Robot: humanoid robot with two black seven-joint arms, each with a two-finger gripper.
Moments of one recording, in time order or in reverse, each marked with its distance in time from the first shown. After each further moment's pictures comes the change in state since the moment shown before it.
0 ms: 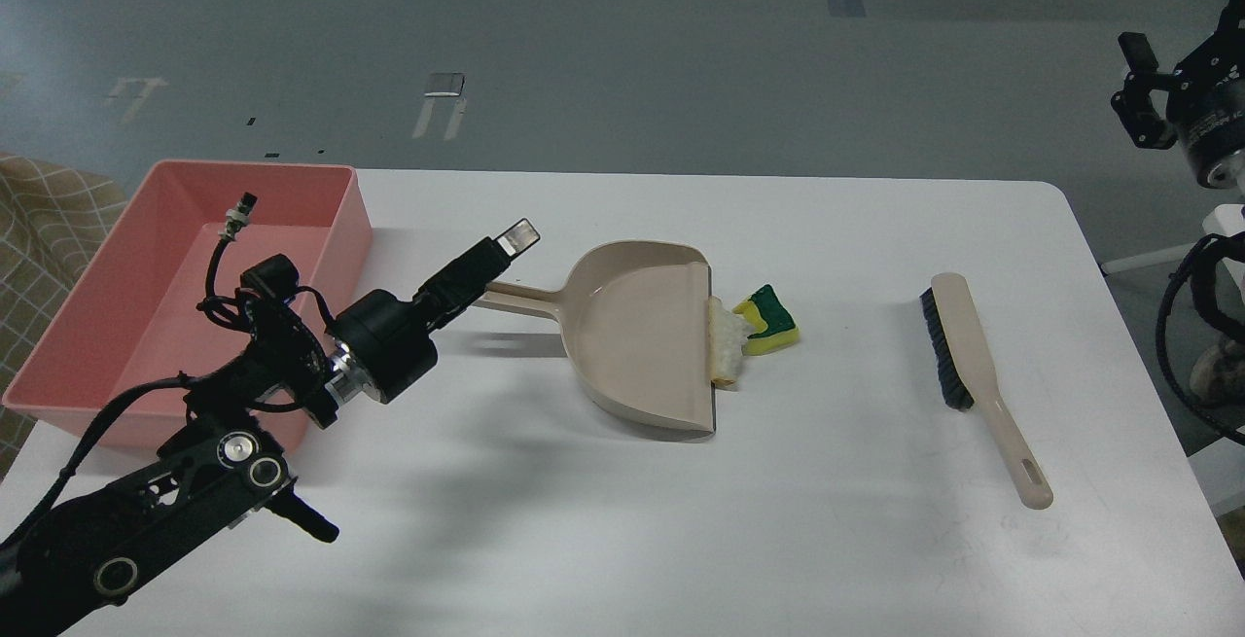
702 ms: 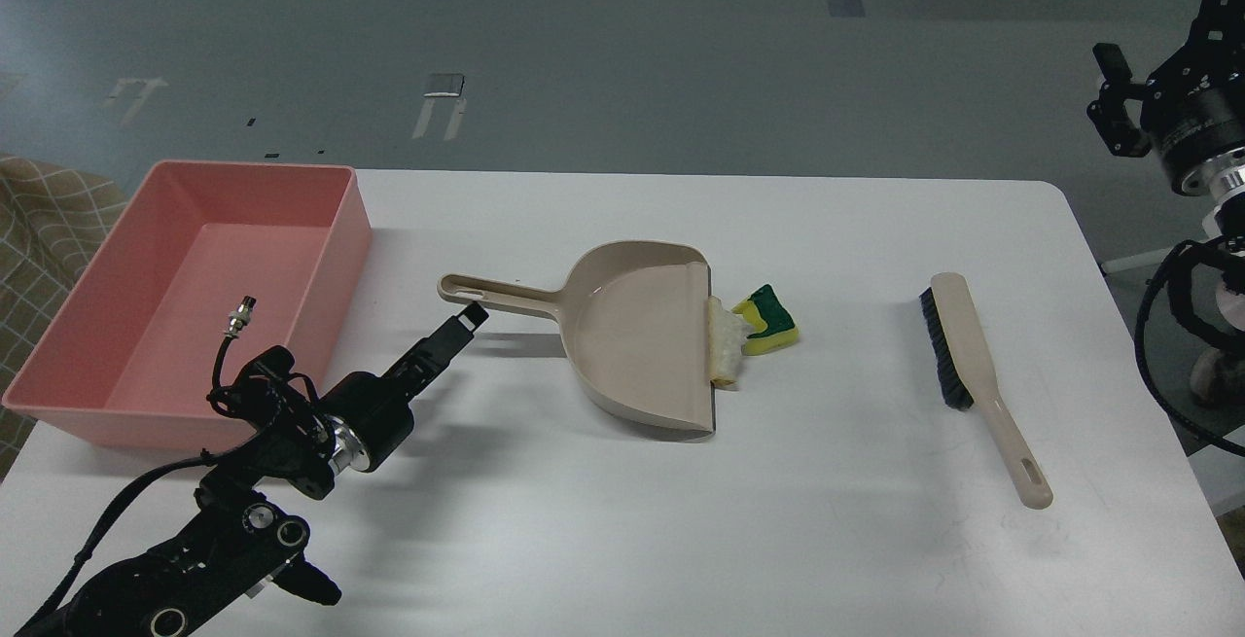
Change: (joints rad) left arm 0.076 -0.131 -0.003 0.247 0.030 0.108 0.047; right arm -0.001 0.028 -0.012 -0.002 -0.003 -0.003 0.000
